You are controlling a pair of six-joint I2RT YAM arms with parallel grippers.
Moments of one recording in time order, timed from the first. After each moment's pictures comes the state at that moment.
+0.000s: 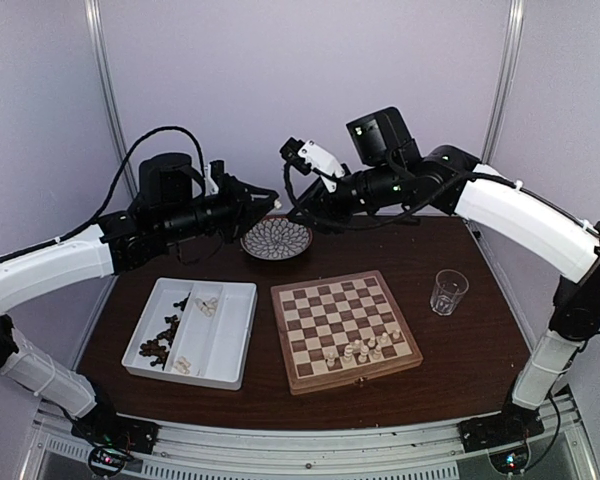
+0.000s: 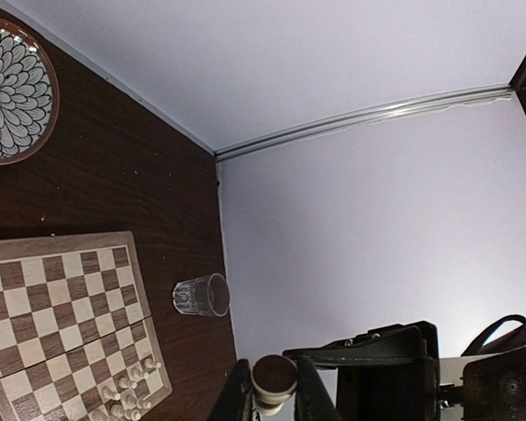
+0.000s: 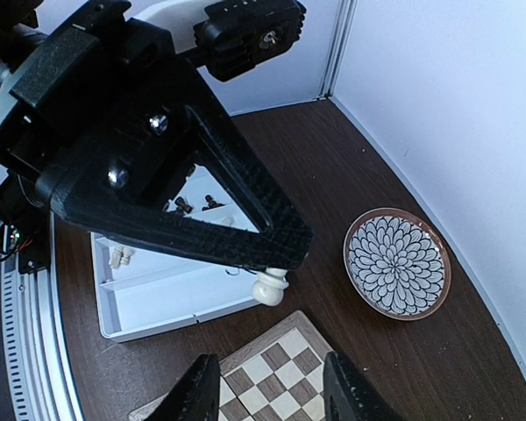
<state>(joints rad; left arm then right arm) -0.81 1.36 1.18 0.03 0.09 -1.24 0.89 1.72 1.86 -0.66 -0.17 -0.21</state>
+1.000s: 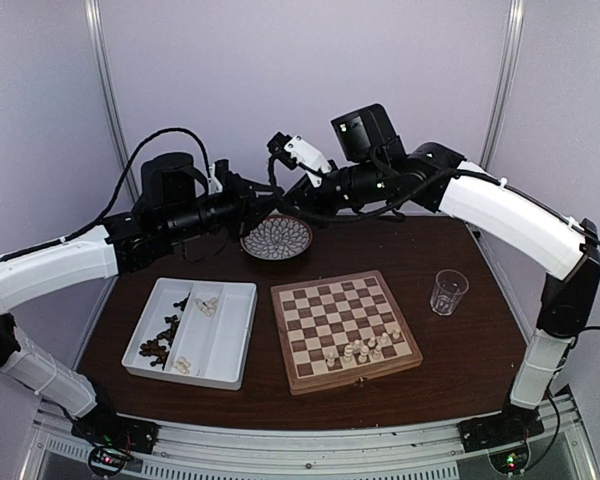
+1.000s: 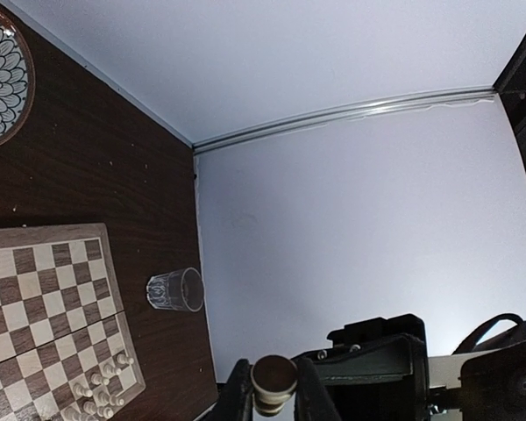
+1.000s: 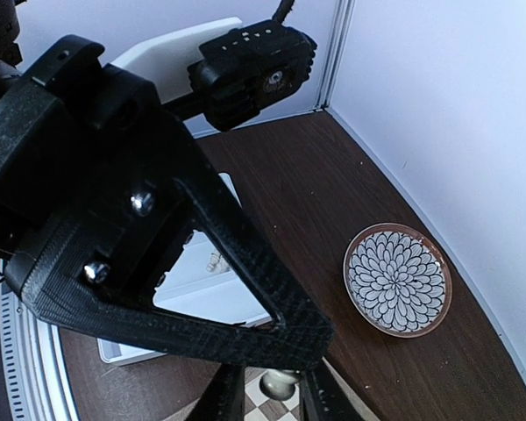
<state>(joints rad) -0.82 1.38 1.18 0.11 0.12 -1.30 0.92 1.79 1.96 -0.65 -0.14 -0.17</state>
